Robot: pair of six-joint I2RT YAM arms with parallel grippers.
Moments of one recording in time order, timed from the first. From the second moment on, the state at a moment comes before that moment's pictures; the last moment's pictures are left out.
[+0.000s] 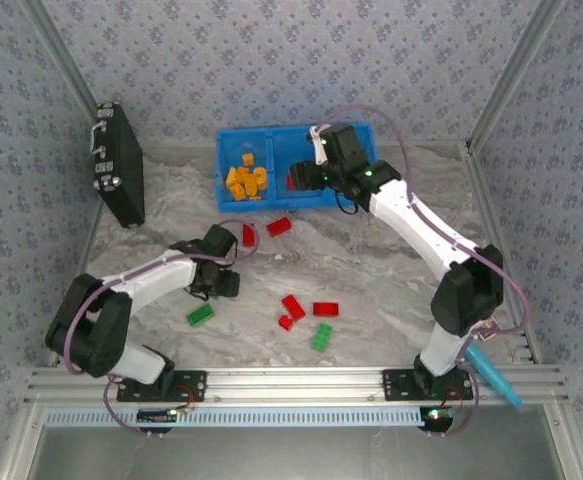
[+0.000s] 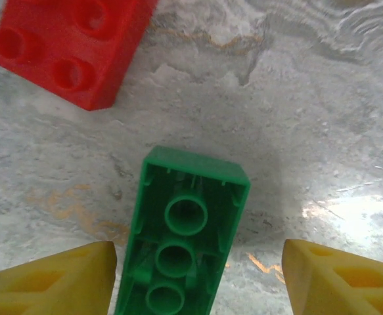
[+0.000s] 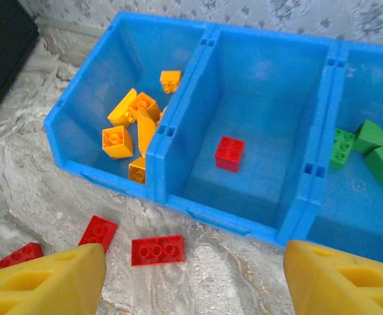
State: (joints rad) left arm -0.53 1.46 0.77 -0.66 -0.10 -0.40; right arm 0.55 1.70 1.63 -0.55 0.03 0.17
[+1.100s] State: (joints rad) left arm -0.77 1.99 1.73 -0.75 -0.09 -0.43; right arm 0.31 0.90 1.03 -0.70 0.08 0.29
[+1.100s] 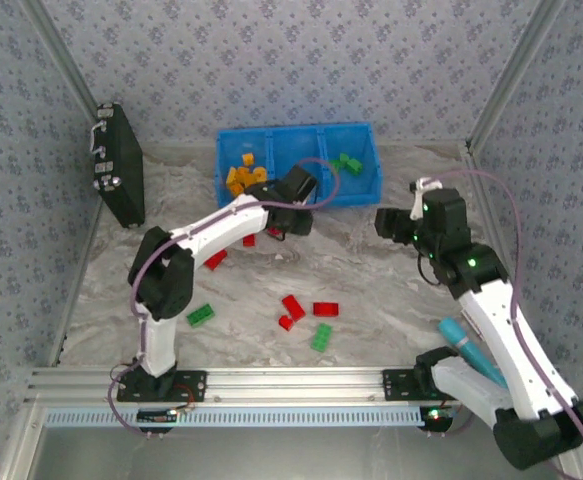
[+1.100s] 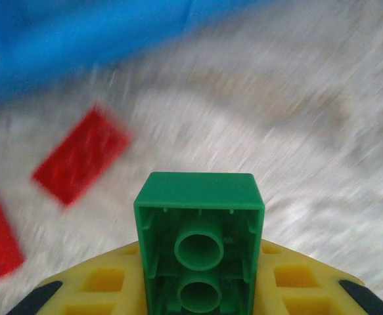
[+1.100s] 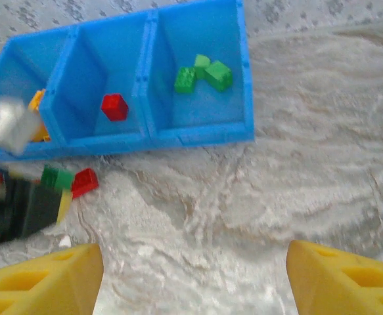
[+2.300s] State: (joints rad) left arm -0.76 2.62 2.70 -0.68 -0.06 -0.35; right arm 0.36 0.62 0.54 -0.78 -0.17 0.63
